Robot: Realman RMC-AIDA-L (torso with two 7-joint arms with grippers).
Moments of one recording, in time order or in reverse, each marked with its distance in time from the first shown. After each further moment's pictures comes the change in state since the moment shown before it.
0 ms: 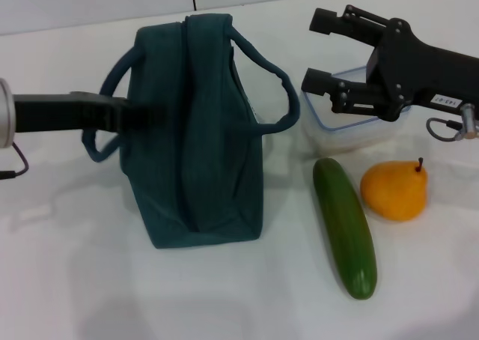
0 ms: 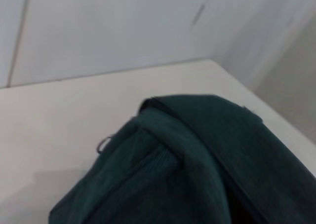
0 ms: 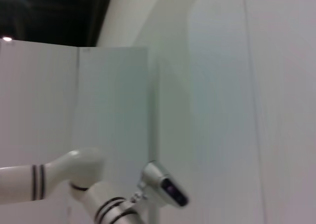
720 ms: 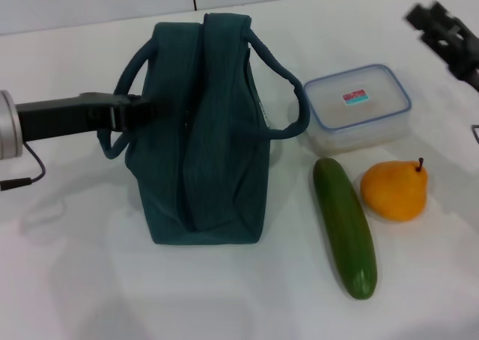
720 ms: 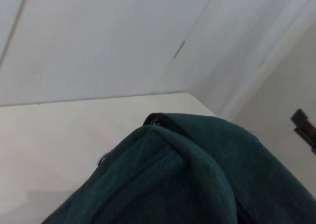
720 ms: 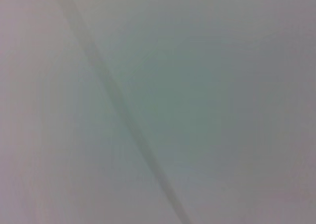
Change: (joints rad) left arm -0.002 -0.003 -0.042 -0.194 -0.167 -0.036 0.204; right arm -0.067 0.016 0.189 0.435 0.292 0.135 0.020
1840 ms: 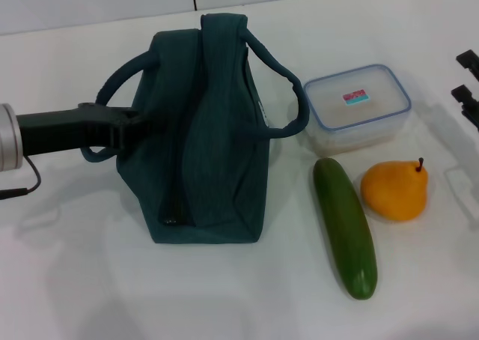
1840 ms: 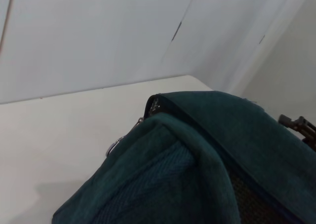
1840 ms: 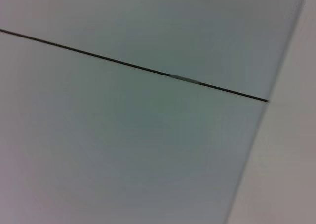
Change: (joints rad) left arm 0.000 0.005 0.004 -0.032 0.034 -0.006 0.115; right arm -0.052 -0.001 0.008 0.093 0.142 0.336 0.624
